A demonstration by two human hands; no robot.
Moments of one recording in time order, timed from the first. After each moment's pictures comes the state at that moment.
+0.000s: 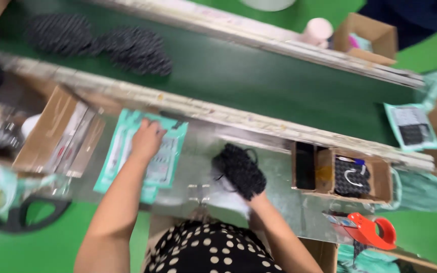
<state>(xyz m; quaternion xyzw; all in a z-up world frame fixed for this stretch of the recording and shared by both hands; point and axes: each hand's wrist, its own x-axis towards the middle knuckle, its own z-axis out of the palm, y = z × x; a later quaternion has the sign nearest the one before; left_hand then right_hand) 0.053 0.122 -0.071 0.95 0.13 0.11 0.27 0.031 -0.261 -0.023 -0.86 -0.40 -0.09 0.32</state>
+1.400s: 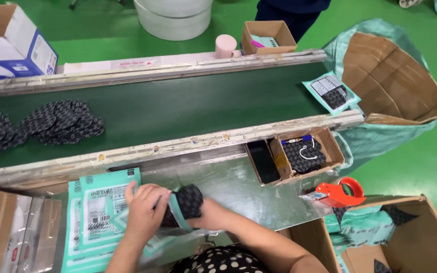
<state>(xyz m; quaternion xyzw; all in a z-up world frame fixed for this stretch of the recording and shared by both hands) -0.003 -0.004 0.089 0.89 -0.17 0.21 0.36 0.003 -0.228 0.020 -0.79 -0.30 0.19 0.51</state>
